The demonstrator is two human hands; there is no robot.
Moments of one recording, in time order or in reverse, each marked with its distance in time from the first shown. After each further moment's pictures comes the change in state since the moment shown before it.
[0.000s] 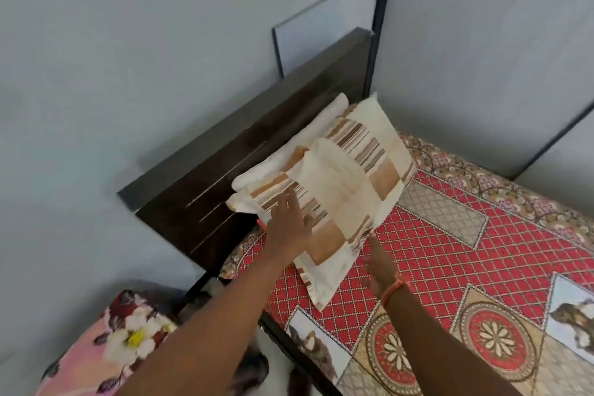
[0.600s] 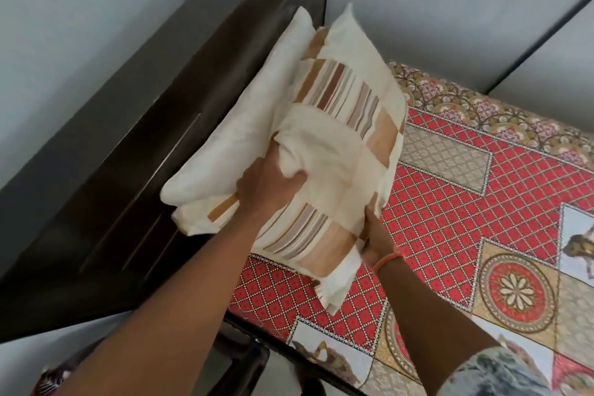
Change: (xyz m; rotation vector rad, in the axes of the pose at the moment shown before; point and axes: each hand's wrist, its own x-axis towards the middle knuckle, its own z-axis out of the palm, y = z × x) left_hand 0.200 -0.052 0.059 0.054 -0.129 0.029; right_hand 0.138 -0.005 0.037 0.515 0.173 0.026
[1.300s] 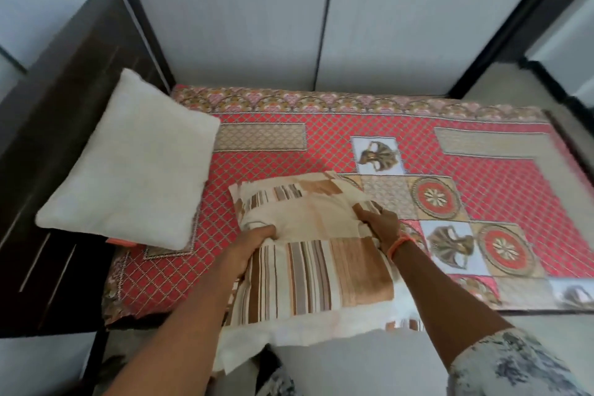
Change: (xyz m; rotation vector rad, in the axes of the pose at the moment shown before) left_hand -0.326 0.141 0.075 -0.602 -0.820 -0.318; right_hand -0.319 -0.052 -0.325 -0.202 0.389 -0.404
